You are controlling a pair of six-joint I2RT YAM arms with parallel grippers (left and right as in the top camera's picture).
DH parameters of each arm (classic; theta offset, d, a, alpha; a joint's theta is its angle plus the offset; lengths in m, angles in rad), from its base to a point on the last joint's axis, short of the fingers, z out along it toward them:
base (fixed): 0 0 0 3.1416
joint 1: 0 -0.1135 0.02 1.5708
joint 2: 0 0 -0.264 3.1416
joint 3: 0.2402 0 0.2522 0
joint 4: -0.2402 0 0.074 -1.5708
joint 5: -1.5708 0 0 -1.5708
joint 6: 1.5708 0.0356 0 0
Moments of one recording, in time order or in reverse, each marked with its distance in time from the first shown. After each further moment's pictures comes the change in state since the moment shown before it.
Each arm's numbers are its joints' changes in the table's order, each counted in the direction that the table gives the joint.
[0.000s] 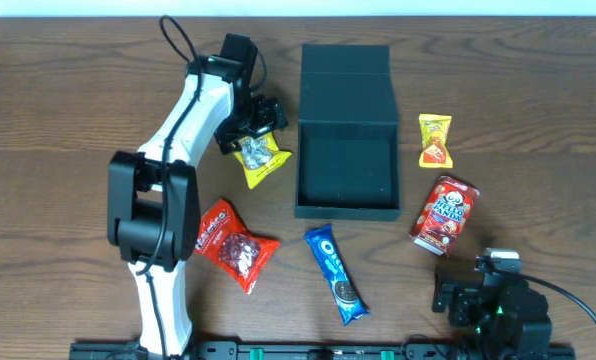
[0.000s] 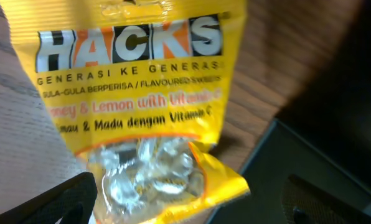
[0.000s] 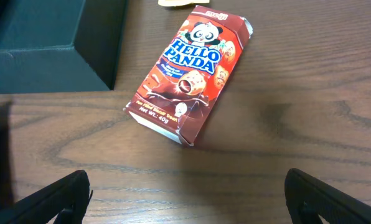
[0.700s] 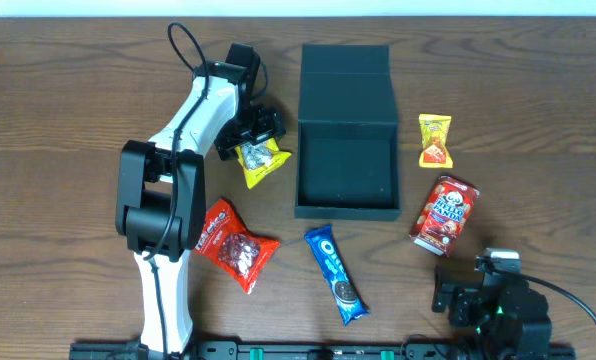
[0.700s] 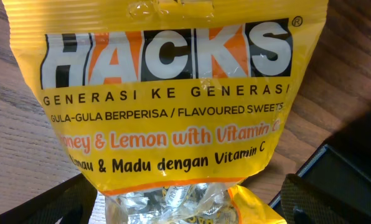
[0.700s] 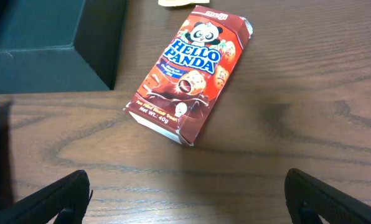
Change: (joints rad) left arm 0.000 0.062 0.000 0.001 0.048 0.000; right arm 0.000 0.000 0.000 0.000 0.000 0.000
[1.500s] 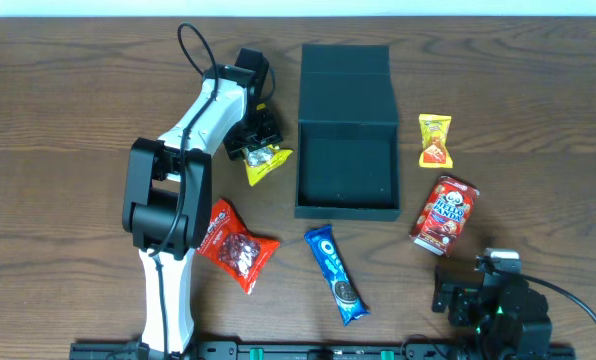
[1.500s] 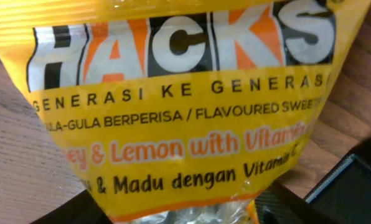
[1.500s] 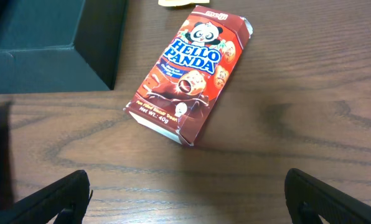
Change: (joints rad) left arm 0.028 0.024 0.000 0.000 0.057 -0.004; right arm 0.000 0.000 0.000 0.000 0.000 0.000
